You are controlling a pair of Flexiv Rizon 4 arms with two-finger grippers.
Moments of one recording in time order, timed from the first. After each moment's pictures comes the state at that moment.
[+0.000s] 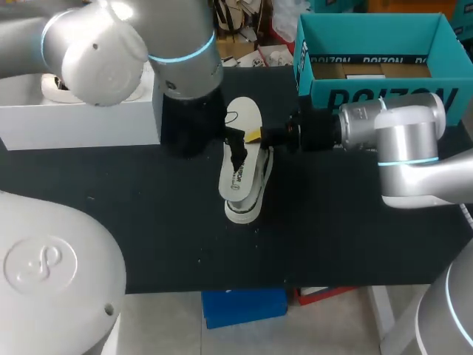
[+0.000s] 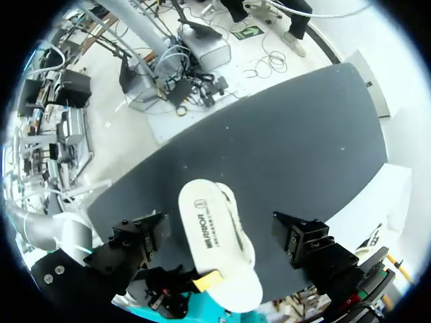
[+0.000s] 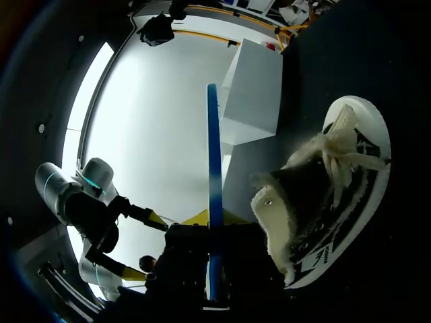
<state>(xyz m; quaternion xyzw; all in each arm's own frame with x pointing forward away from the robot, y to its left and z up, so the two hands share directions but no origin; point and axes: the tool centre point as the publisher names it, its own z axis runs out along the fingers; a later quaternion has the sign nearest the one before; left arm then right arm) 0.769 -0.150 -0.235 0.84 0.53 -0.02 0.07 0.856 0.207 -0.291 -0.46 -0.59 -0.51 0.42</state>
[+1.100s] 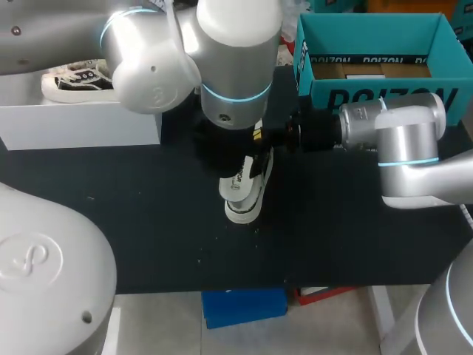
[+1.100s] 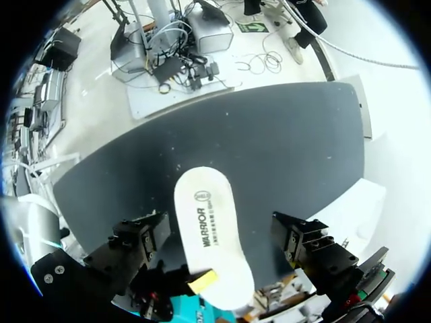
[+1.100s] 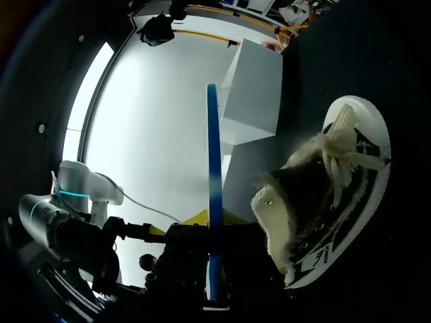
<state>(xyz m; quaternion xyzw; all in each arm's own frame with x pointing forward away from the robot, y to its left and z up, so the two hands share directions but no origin) 0.773 -0.170 -0.255 0.80 0.59 0.10 0.05 0.856 0.207 -0.291 -0.46 -0.59 -0.51 0.42</state>
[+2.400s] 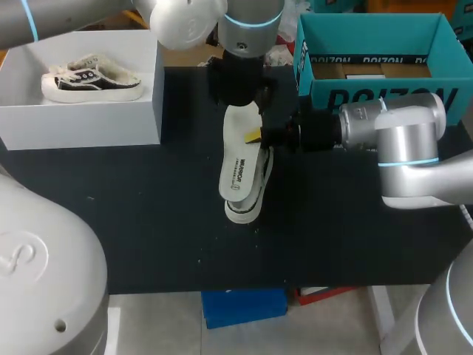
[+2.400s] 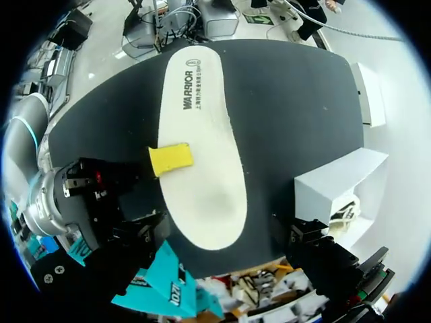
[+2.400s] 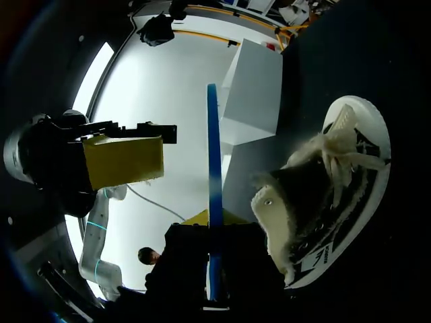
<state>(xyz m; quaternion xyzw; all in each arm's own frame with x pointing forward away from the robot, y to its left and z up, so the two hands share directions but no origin) 0.930 -0.189 -0.235 0.78 0.62 0.11 0.06 0.856 0.207 -0.291 -0.46 -0.59 -0.51 0.42</state>
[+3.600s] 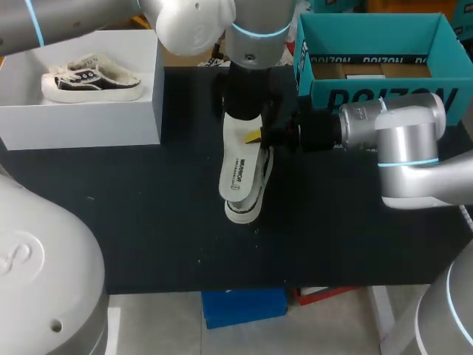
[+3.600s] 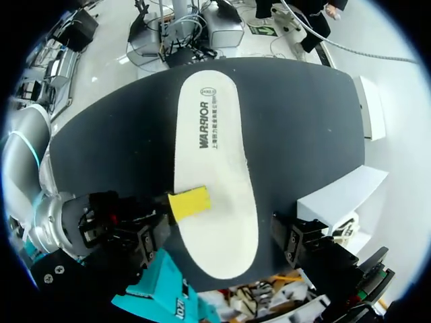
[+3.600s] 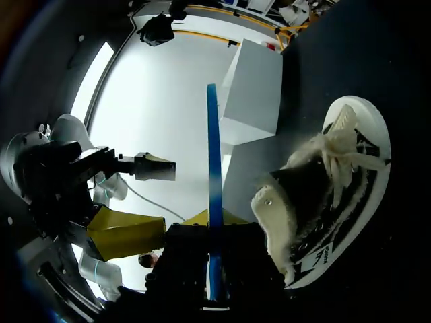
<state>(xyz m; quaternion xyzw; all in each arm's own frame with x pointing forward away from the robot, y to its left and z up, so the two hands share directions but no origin) 0.882 -0.194 -0.246 0.77 0.63 0.10 0.03 0.856 0.207 -0.291 -0.46 -0.59 -0.51 0.42</state>
